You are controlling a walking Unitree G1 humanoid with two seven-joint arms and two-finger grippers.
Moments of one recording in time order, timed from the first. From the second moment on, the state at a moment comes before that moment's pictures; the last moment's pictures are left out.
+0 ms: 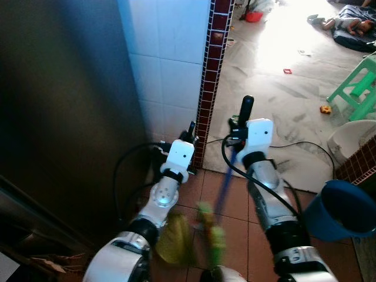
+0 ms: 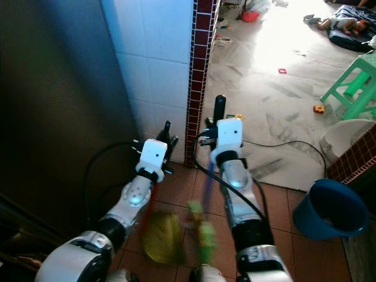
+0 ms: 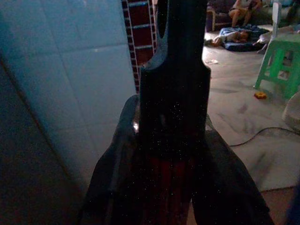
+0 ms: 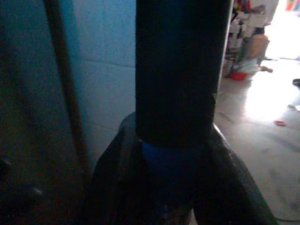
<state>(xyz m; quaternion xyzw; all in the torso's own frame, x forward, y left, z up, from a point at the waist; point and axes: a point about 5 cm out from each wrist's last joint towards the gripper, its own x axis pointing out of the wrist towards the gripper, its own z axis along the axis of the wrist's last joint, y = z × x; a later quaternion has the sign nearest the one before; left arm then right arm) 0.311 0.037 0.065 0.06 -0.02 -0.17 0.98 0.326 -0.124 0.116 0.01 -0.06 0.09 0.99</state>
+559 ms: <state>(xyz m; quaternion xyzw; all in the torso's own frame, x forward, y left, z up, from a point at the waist) 0.311 0.039 0.059 0.05 0.00 -0.17 0.98 0.329 -0.113 0.133 0.12 -0.01 0.22 0.97</state>
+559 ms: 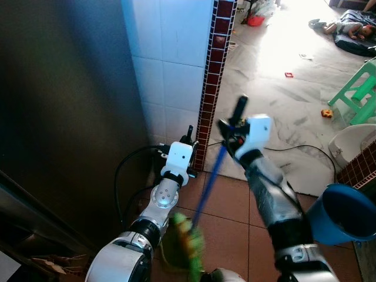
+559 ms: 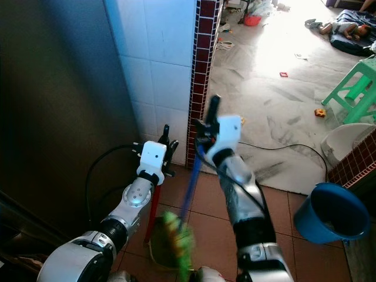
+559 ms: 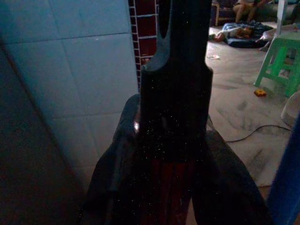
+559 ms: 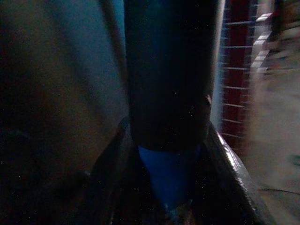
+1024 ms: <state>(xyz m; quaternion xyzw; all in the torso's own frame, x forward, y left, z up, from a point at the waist) 0.313 0.045 0.057 0.02 0.02 -0.17 0.98 0.336 -0.121 0.173 0.02 -0.07 0.27 0.96</state>
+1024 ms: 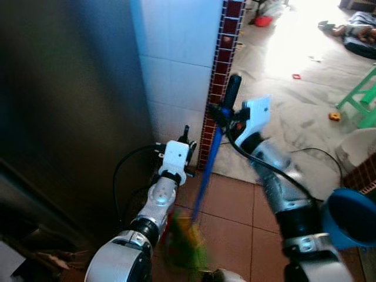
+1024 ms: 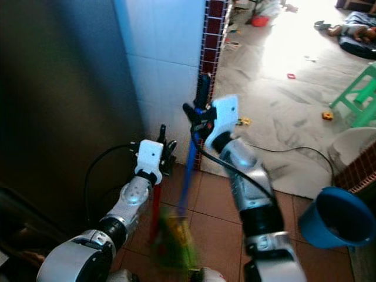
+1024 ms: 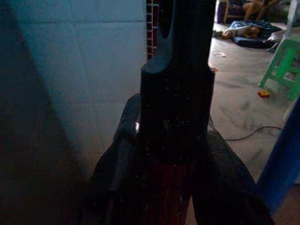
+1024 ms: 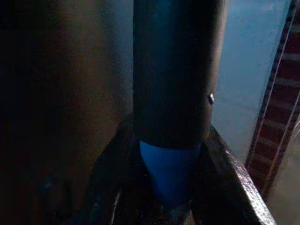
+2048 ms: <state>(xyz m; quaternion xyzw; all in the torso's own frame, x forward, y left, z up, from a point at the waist) 0.314 0.053 0.050 0.01 0.05 -0.16 0.99 0.329 -0.135 0.144 -0.09 -0.08 0.23 0.97</state>
